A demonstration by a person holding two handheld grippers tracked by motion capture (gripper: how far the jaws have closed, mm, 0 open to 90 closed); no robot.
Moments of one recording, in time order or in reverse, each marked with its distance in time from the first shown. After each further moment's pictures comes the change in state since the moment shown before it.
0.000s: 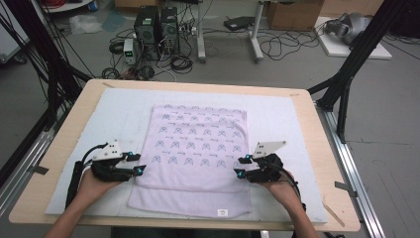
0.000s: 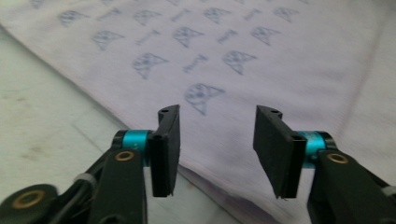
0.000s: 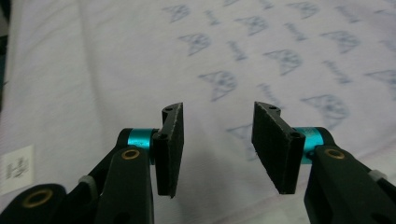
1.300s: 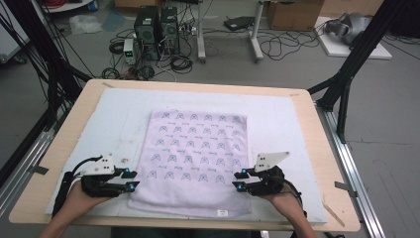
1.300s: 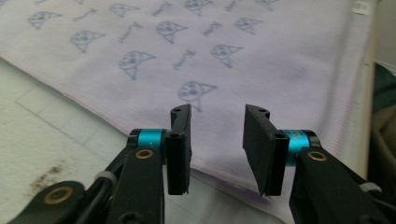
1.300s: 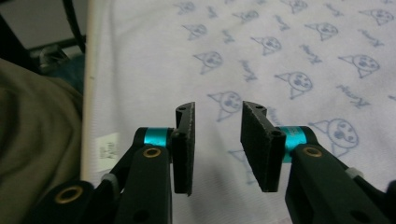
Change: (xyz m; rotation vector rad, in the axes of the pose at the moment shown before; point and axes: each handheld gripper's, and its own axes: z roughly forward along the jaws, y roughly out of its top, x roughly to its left) left arm -0.013 -0.006 -0.020 0.026 -0.067 0.032; right arm 0.023 -0.004 -0.010 -0.040 0.123 -0.013
